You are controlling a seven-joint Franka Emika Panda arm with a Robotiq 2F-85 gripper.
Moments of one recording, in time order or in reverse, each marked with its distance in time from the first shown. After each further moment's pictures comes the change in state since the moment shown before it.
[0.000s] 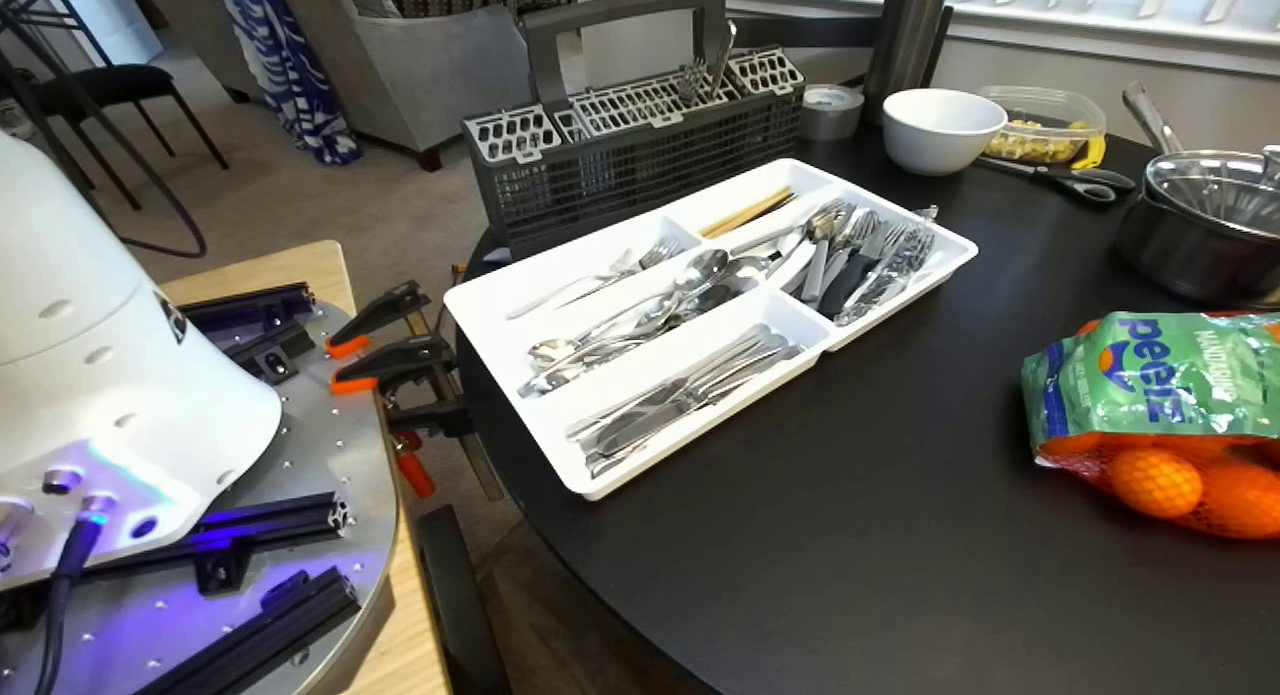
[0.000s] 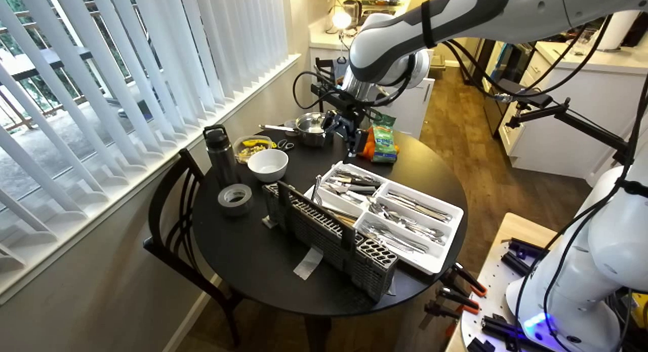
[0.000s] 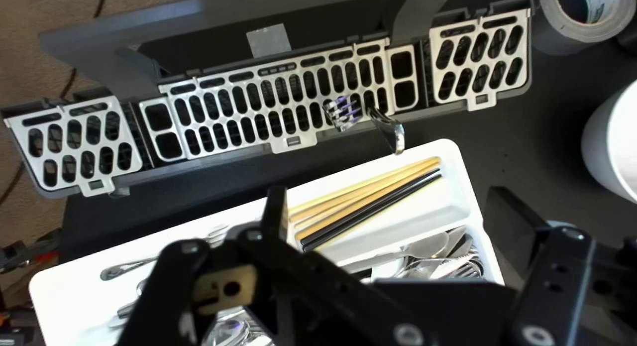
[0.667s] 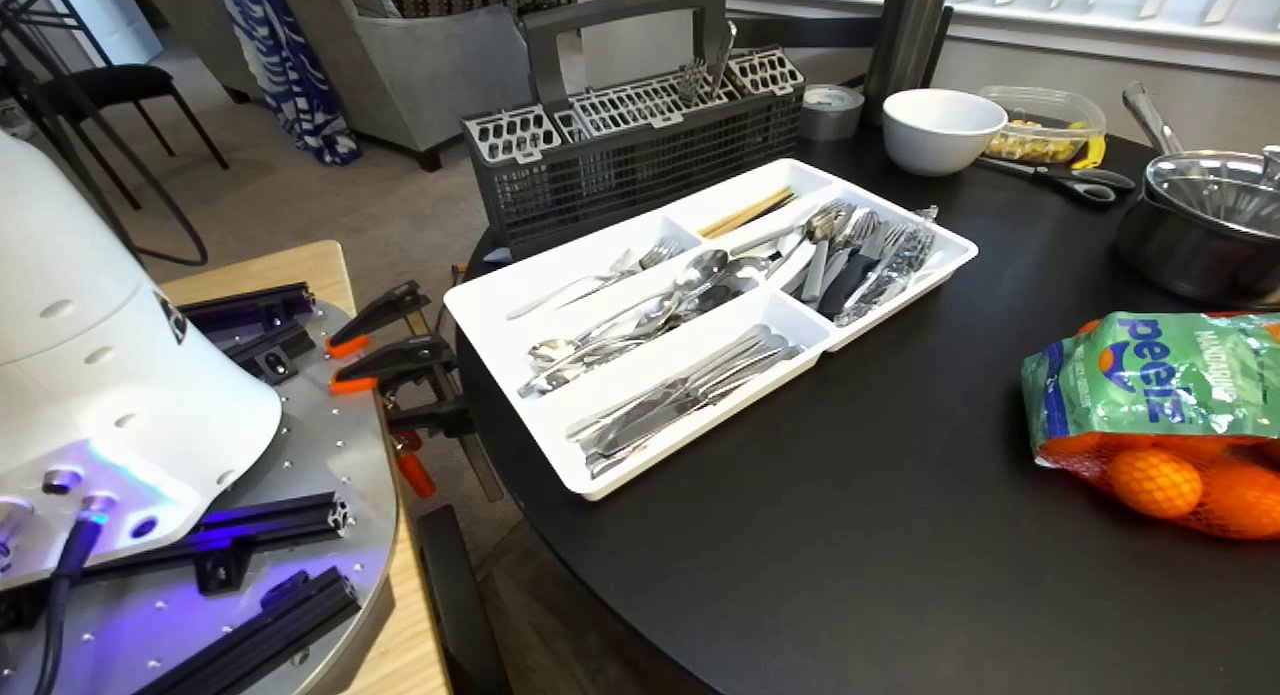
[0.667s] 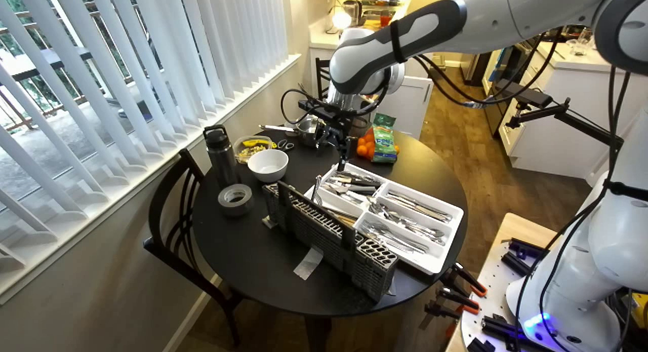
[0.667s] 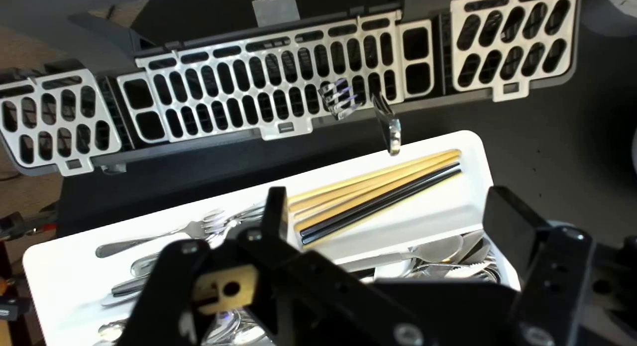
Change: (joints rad) arm 0.006 0.166 0.004 0.144 -0.081 -0.074 0.027
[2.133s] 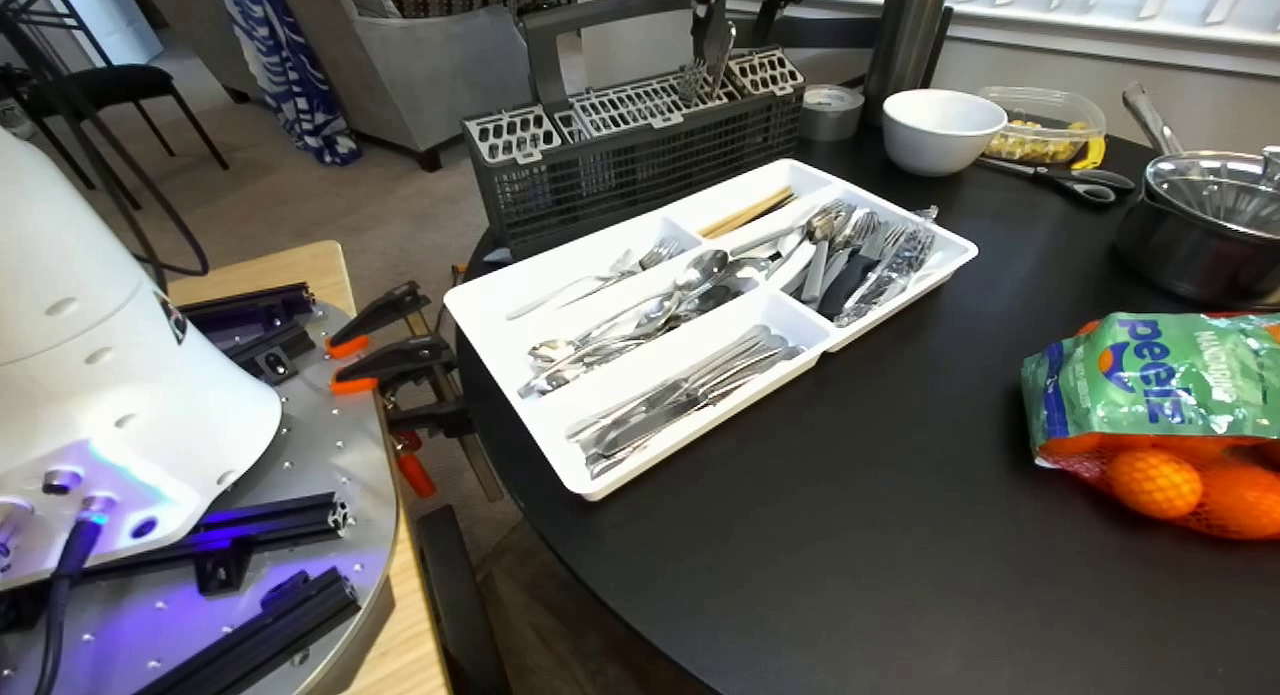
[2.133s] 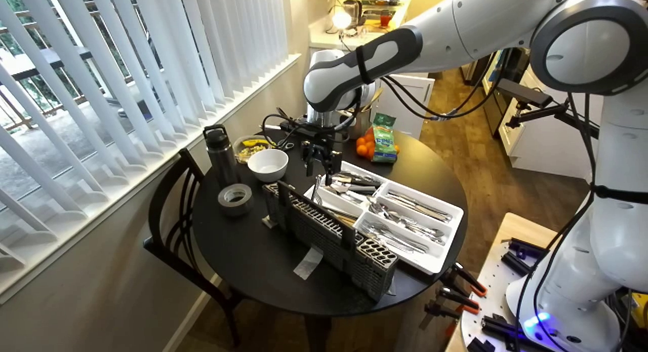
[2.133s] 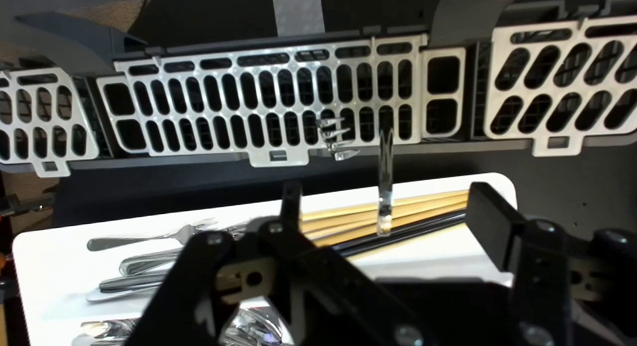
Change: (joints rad) arm 0.041 0.194 0.010 0.184 -0.052 -0.100 -0.009
